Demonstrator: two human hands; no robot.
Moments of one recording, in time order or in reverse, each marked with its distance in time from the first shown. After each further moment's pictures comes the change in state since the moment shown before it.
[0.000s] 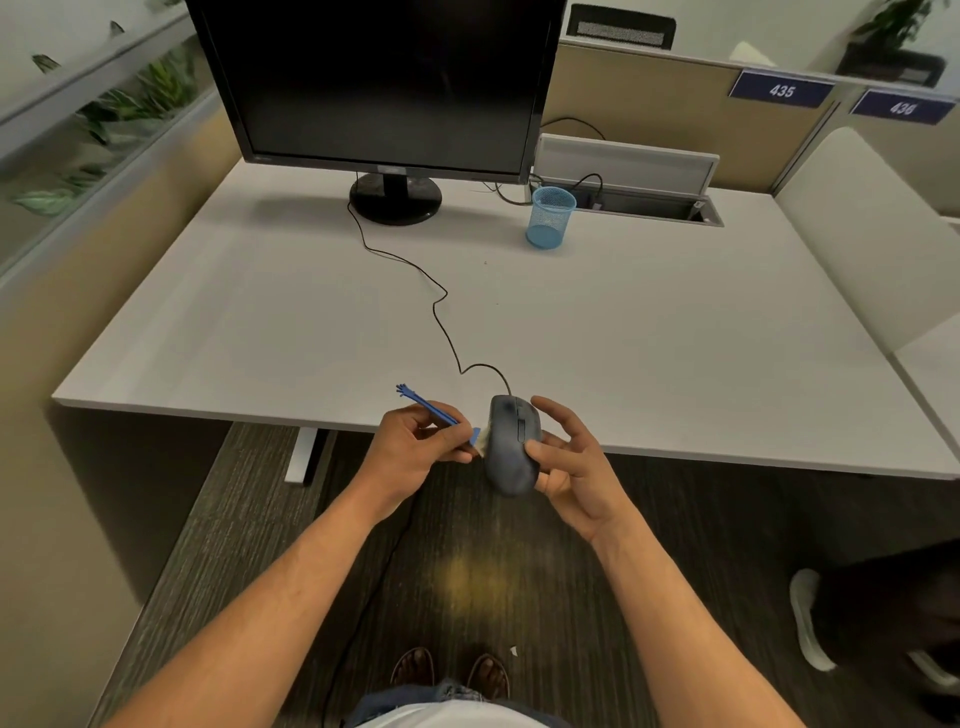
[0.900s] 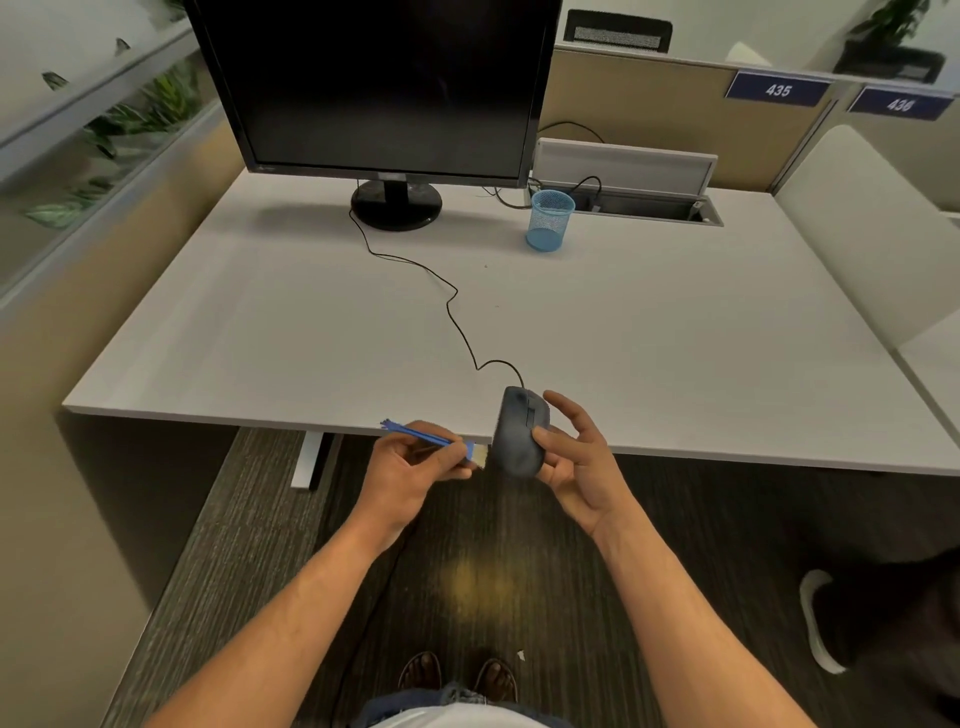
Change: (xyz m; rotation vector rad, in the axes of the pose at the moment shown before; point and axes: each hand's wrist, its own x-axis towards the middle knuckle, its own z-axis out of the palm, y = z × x) left_hand -0.026 -0.008 0.003 -0.102 0.056 0.051; right_hand 0.005 -0.001 -0.001 0.060 0.113 -0.019
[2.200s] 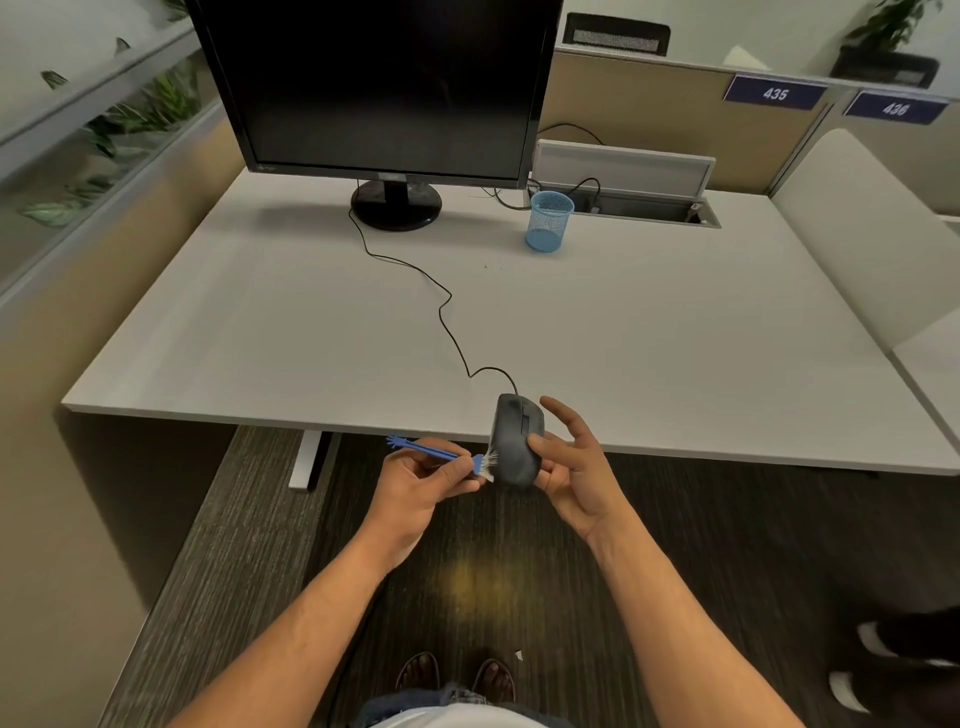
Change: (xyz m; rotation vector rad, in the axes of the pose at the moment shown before) left_hand -0.011 -0.013 0.005 -0.102 -0.004 -0.103; right_hand -0.002 0.009 -0.002 -0.024 -0.013 -0.002
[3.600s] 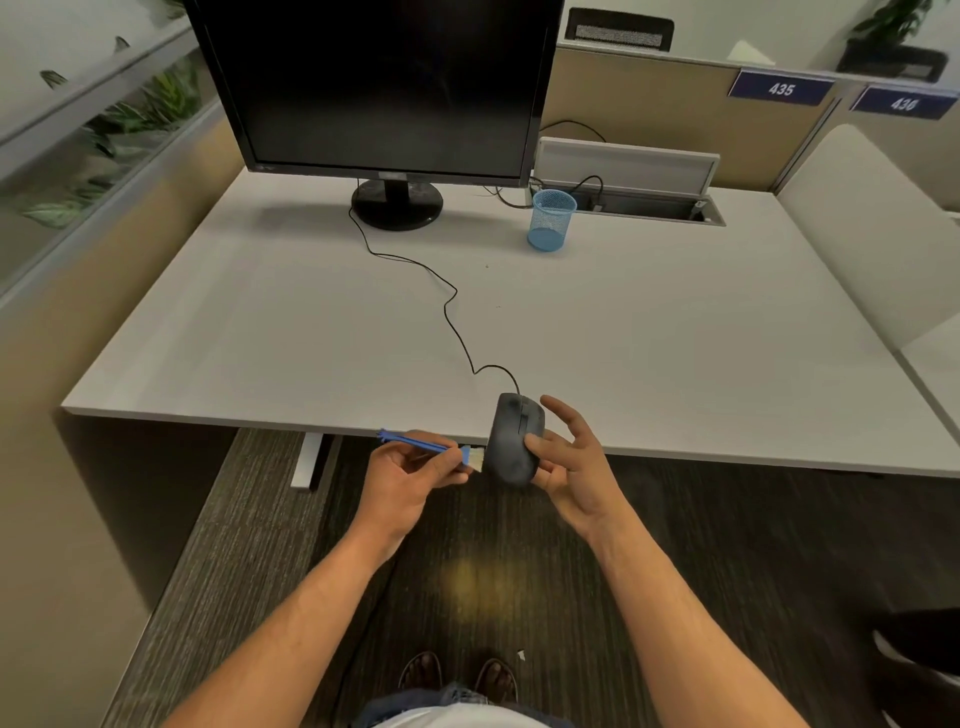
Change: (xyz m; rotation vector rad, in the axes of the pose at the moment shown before) left_hand 0.010 0.003 -0.011 0.056 0.075 0.073; right_hand 0.008 0.001 -0.002 -0.025 0.012 0.003
